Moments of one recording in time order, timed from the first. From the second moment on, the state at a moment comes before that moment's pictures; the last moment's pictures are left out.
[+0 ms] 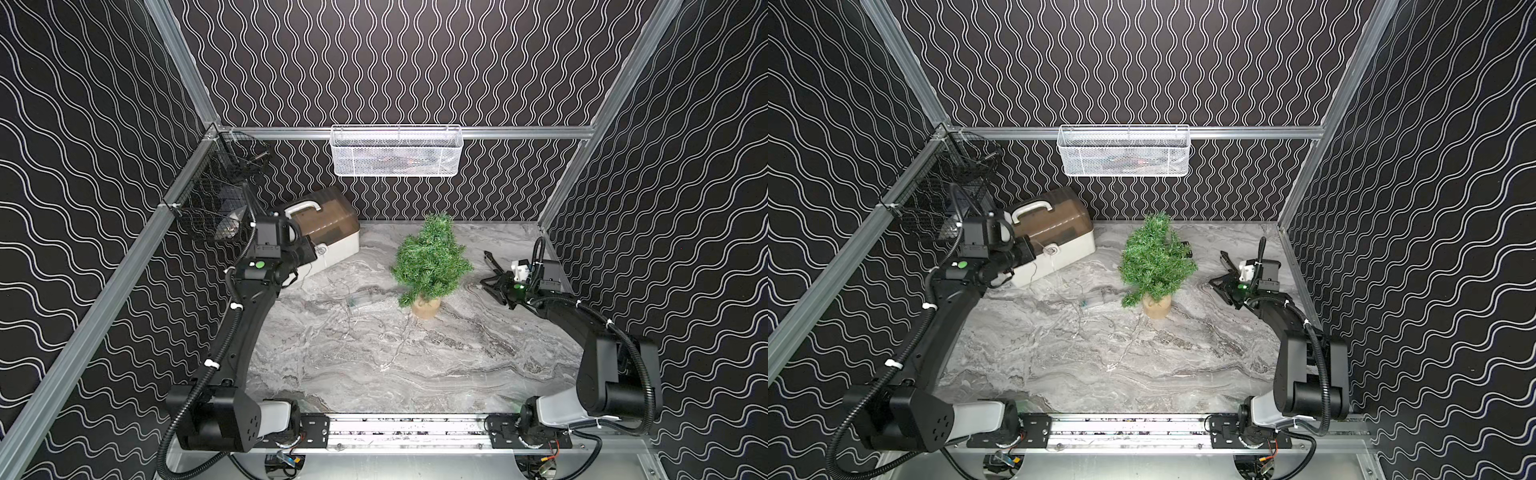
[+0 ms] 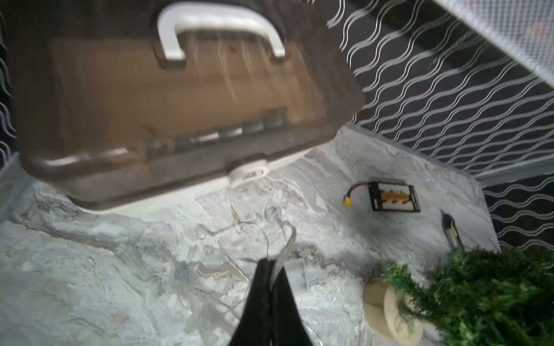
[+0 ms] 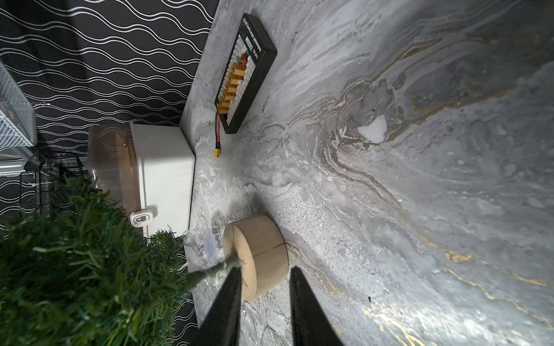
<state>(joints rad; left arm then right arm) 0.01 1.29 1.21 -0.60 0.09 -0.43 -0.12 1.48 0.81 -0.13 -0.66 0.76</state>
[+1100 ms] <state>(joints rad) -0.15 1.46 0.40 0.47 -0.31 0.02 -0.11 1.27 0.50 0.17 0.28 0.39</state>
